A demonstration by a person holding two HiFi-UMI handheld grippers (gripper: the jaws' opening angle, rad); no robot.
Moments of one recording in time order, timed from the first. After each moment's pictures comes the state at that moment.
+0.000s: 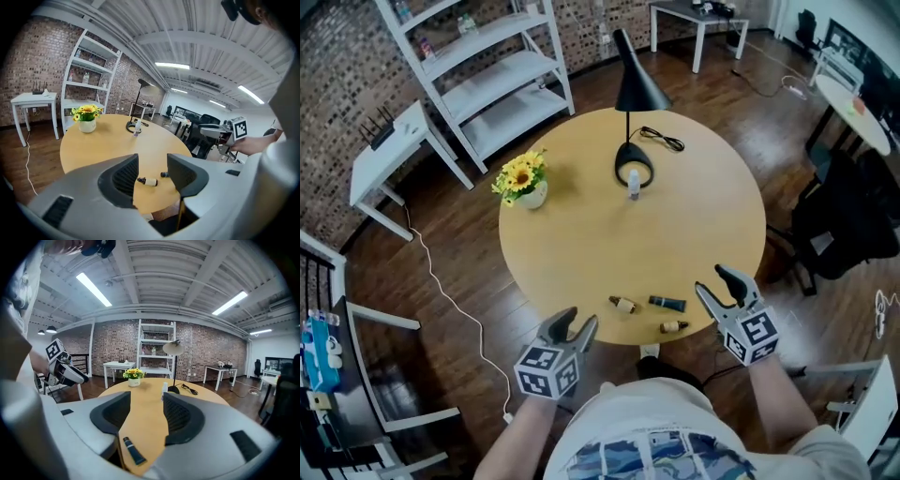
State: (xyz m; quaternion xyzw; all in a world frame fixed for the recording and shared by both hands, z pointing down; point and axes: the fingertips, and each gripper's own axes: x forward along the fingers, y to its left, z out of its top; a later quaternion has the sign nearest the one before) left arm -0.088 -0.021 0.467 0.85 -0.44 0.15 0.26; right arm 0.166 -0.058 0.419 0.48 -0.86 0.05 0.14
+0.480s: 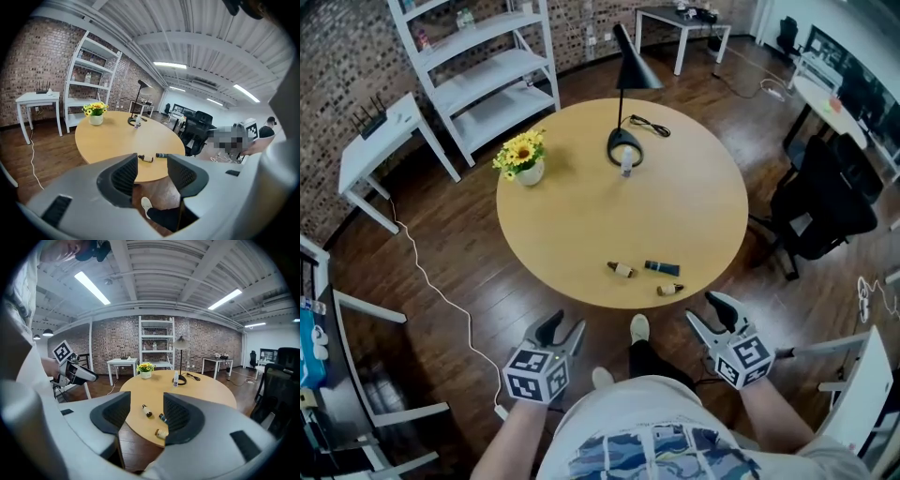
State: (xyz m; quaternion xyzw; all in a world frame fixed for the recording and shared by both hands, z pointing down) left arm -0.146 0.098 0.464 0.85 -0.43 0.16 0.26; right arm 0.105 0.115 0.424 0.49 -0.85 0.10 0.16
